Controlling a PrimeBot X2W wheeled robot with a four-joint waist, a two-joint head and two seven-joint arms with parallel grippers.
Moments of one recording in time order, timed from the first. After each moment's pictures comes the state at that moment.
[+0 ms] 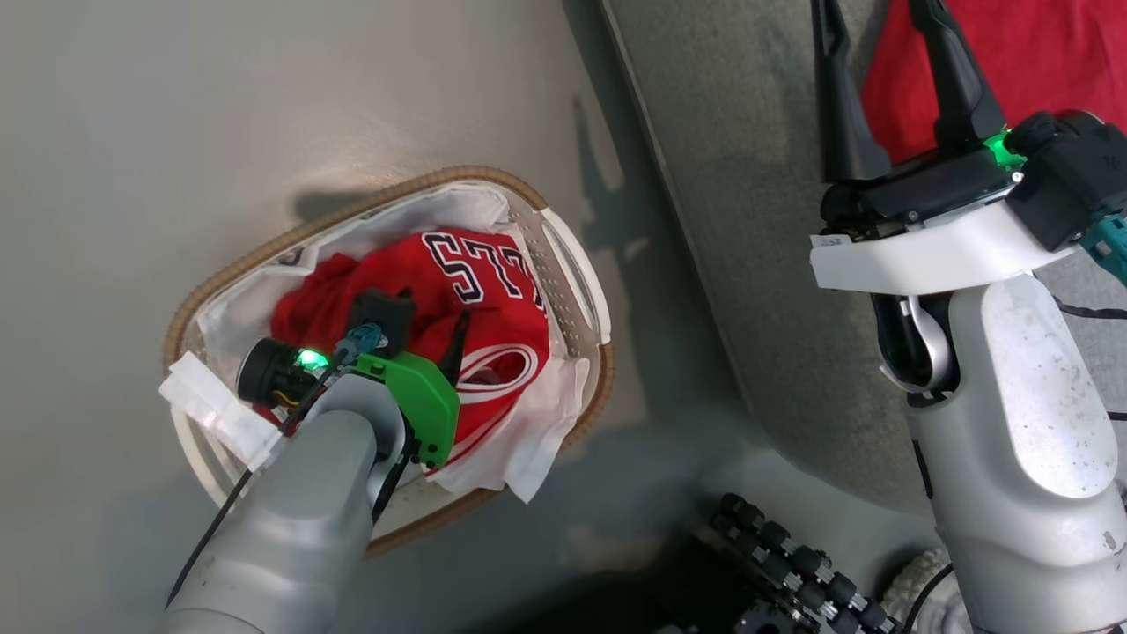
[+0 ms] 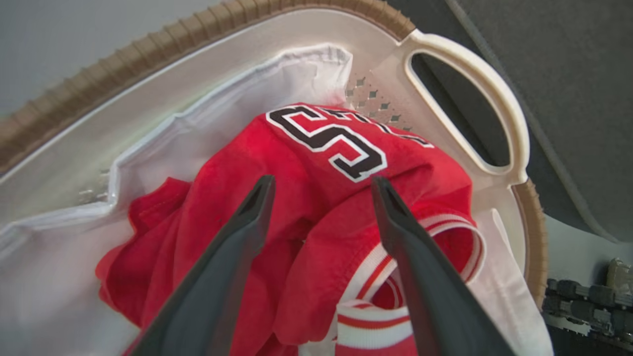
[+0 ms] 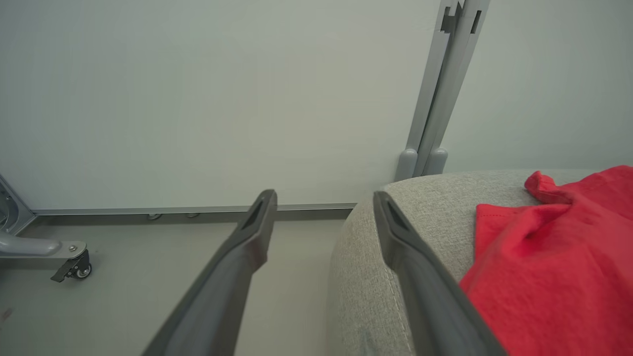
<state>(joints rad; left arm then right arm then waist) -0.77 0.09 -0.75 1.08 -0.49 -0.13 -0.25 -0.62 -0.05 0.13 0.03 0.24 0.13 -0.26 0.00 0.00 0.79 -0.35</state>
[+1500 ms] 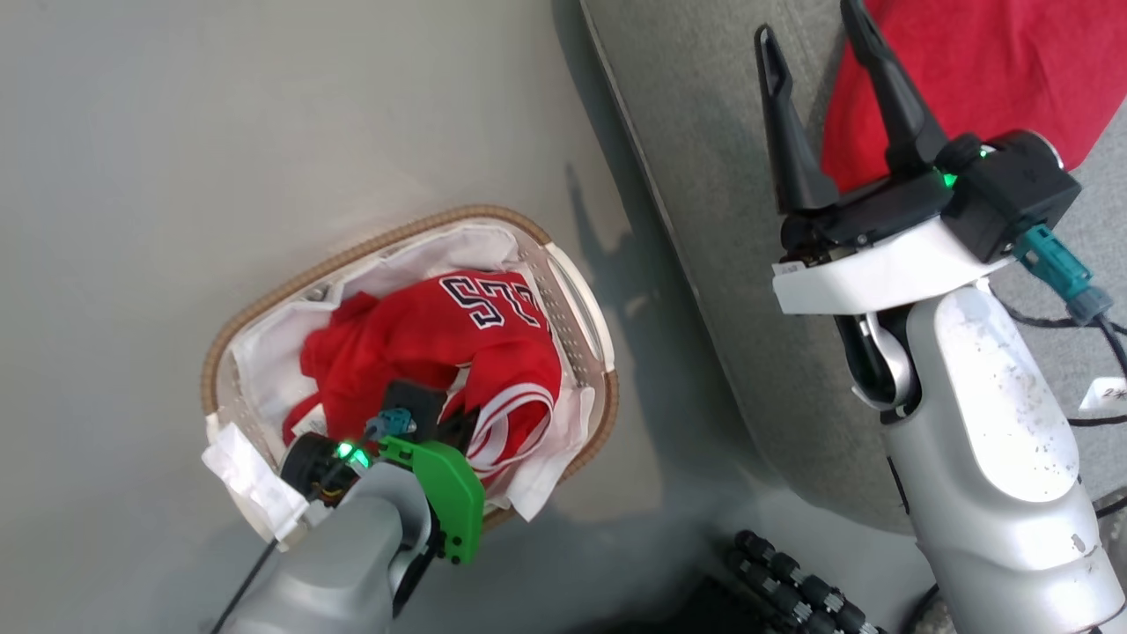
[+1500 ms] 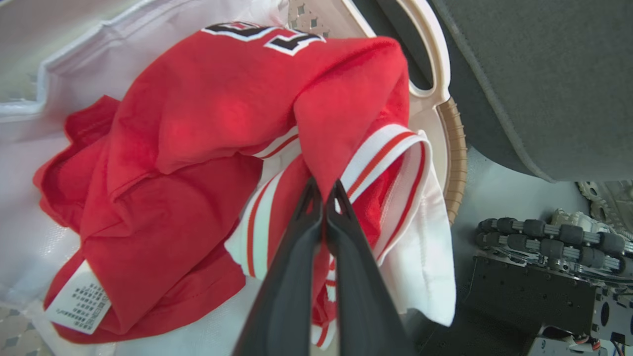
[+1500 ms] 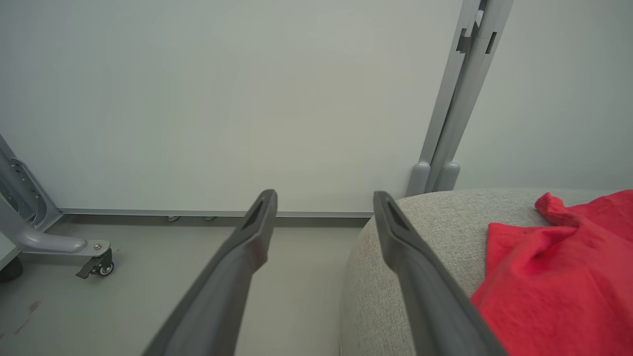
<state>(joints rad) -0.70 0.11 -1.13 1.09 -0.88 -0.13 -0.26 -0.62 -0.05 0.18 0.09 0.21 0.13 -0.26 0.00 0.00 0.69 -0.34</state>
